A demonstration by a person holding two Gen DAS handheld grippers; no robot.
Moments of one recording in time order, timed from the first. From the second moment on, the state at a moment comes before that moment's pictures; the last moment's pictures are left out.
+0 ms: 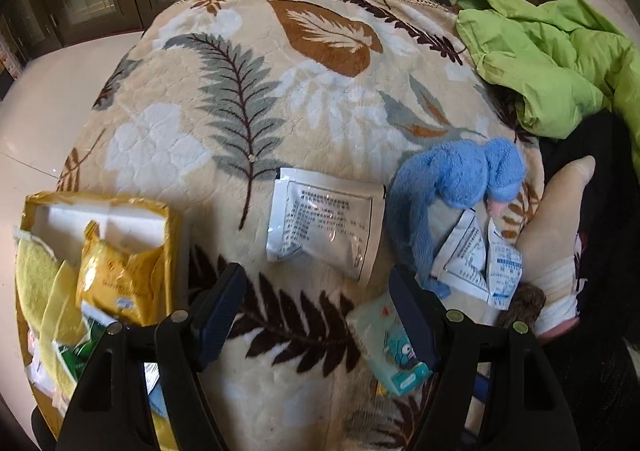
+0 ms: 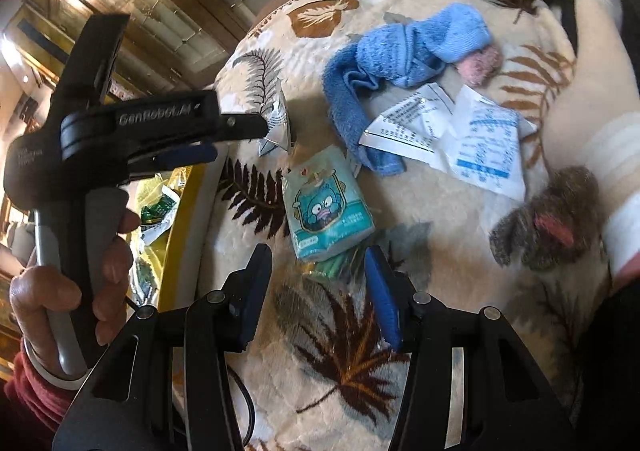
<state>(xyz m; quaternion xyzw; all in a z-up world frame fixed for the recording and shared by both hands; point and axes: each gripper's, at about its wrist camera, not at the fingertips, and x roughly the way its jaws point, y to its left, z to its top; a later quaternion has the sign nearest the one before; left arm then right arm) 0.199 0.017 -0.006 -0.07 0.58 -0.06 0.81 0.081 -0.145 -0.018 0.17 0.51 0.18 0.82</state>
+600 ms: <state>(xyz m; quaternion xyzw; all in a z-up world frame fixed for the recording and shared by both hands) 0.237 0.011 -0.029 -0.10 0.60 -0.06 0.79 0.121 -0.107 -0.030 0.02 0.52 0.18 0.84</state>
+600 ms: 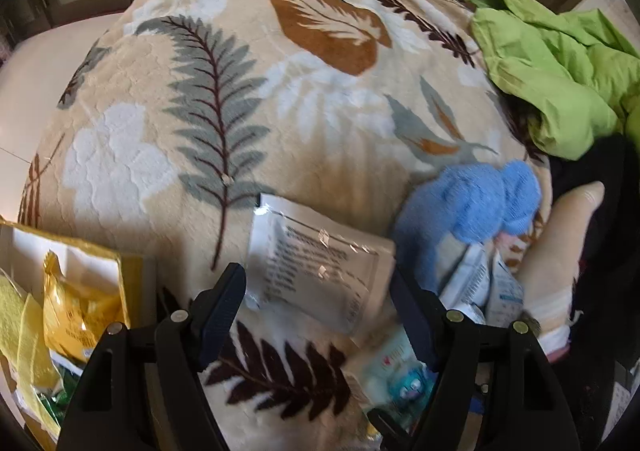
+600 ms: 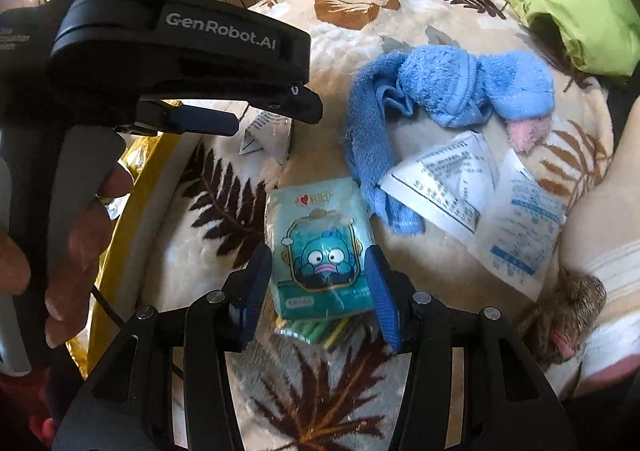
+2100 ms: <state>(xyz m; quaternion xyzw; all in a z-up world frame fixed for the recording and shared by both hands) 0.143 0.070 0.041 -0.08 0.55 -0.08 0.83 0.075 -0.110 0.018 0.12 0.47 0.21 0.85</state>
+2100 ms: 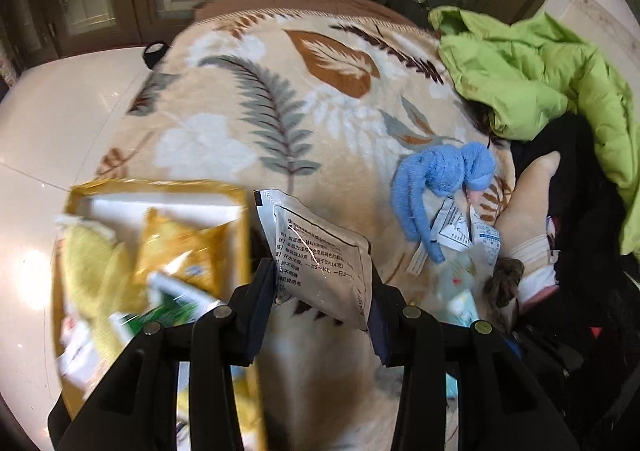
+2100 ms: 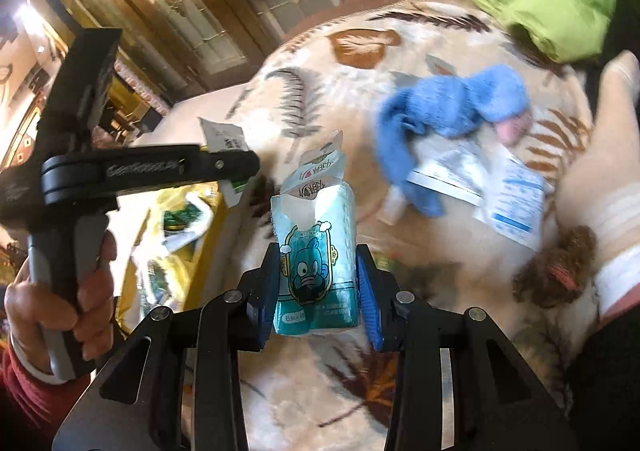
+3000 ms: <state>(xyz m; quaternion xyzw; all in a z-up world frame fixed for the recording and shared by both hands) 0.072 0.216 -0.006 -0.13 0.54 0.07 0.83 0.136 0.079 -0.010 0.03 0.50 0.29 0.81</state>
